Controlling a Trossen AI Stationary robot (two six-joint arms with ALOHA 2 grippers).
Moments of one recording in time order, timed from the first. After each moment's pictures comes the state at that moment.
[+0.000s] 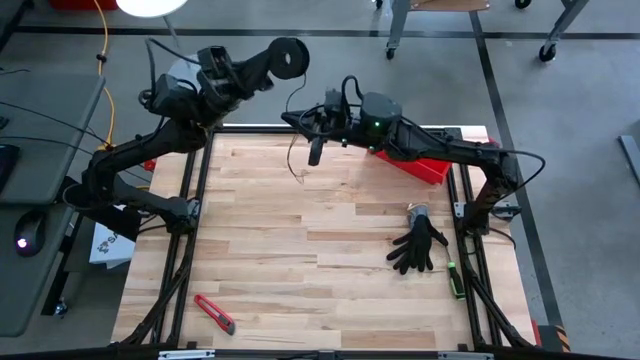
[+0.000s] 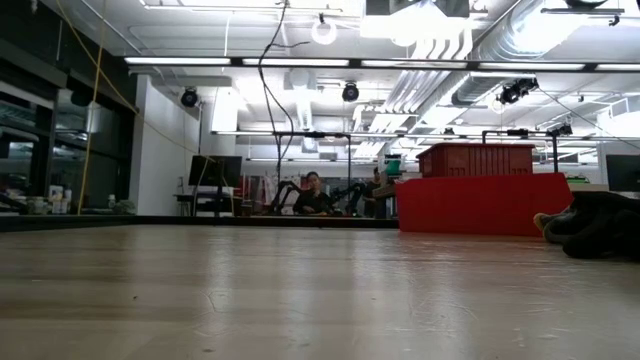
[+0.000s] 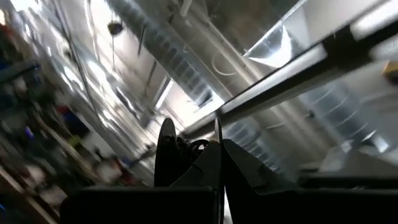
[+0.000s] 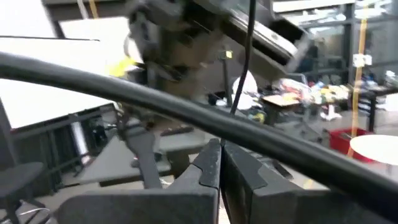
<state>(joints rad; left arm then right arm) 0.38 1.28 1.40 0.61 0.08 -1.04 -0.16 1.75 1.79 0.12 0.00 0.11</state>
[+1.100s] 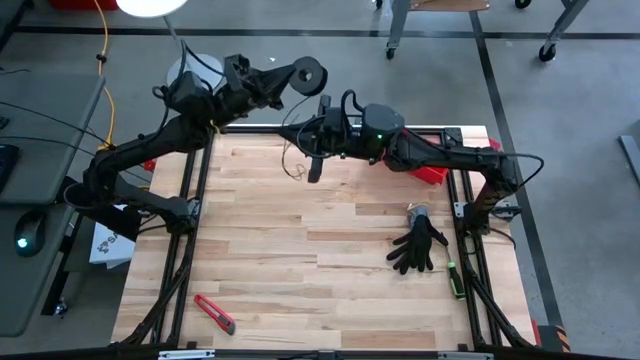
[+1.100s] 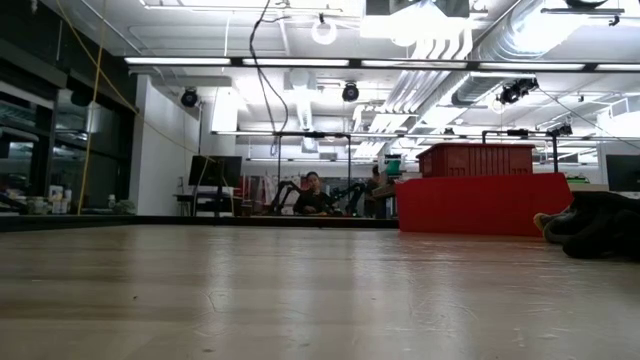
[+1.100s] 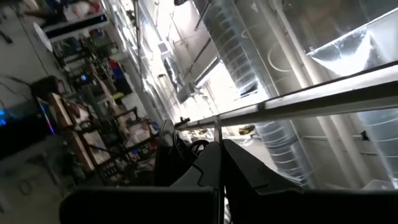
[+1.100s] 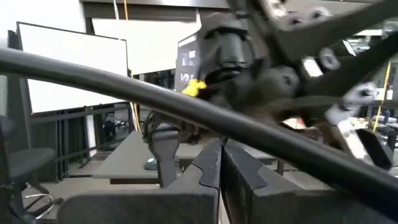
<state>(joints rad) 0.38 1.29 1.40 0.37 0.04 -1.24 -0.08 1.76 1.81 0.16 -0.01 -0.03</state>
